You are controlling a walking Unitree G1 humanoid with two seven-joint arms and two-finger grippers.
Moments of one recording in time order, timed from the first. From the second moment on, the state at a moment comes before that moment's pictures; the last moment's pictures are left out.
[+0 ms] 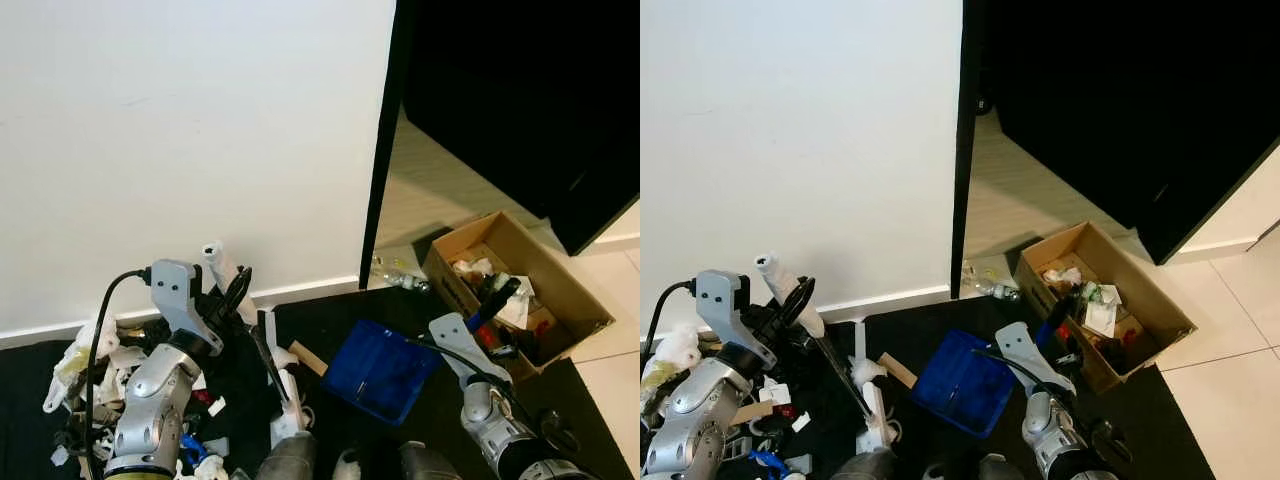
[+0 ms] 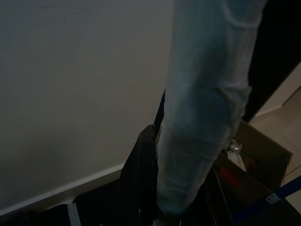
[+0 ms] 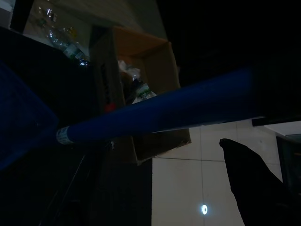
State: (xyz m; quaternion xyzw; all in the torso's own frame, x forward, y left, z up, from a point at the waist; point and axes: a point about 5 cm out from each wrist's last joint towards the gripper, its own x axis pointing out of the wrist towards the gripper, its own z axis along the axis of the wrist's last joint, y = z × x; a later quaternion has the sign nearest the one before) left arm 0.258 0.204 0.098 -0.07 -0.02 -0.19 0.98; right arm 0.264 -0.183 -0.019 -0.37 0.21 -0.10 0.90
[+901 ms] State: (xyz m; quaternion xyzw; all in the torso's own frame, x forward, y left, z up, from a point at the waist) left arm 0.254 0.206 0.097 -0.07 -0.02 -0.18 0.98; right arm 0.268 -0.183 -0.017 -0.37 0.21 -0.10 0.90
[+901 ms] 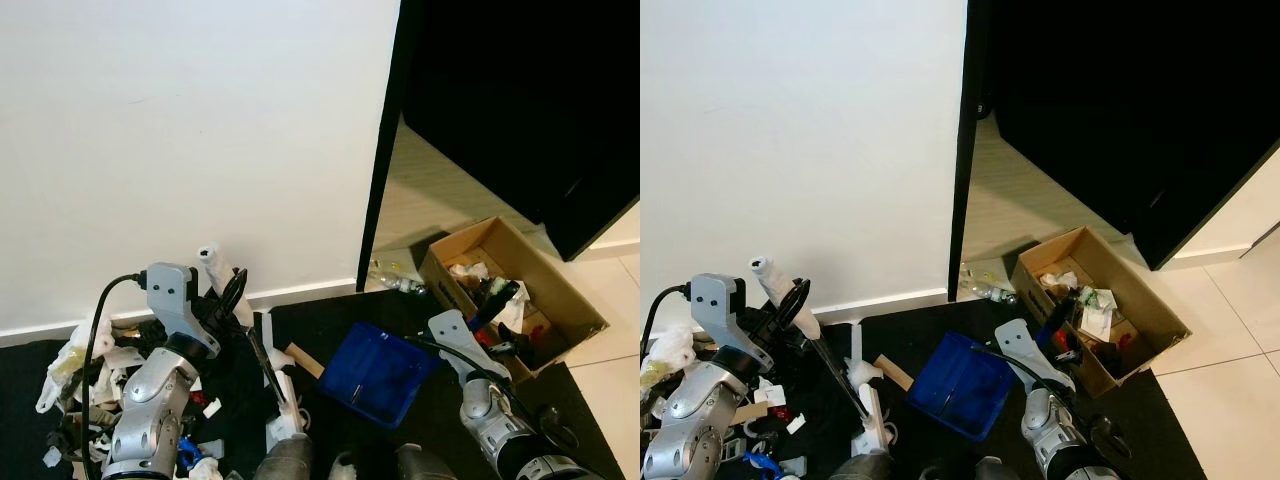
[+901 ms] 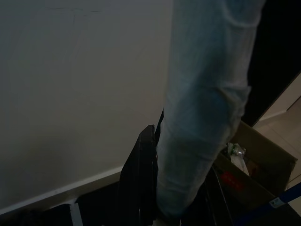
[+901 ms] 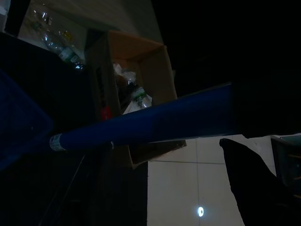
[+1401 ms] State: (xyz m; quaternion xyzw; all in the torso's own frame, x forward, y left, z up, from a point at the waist) left arm 0.254 0.206 0.098 -0.07 -0.03 -0.18 0.98; right arm 0.263 -0.183 -0.020 -0.37 0.21 -0.11 0.90
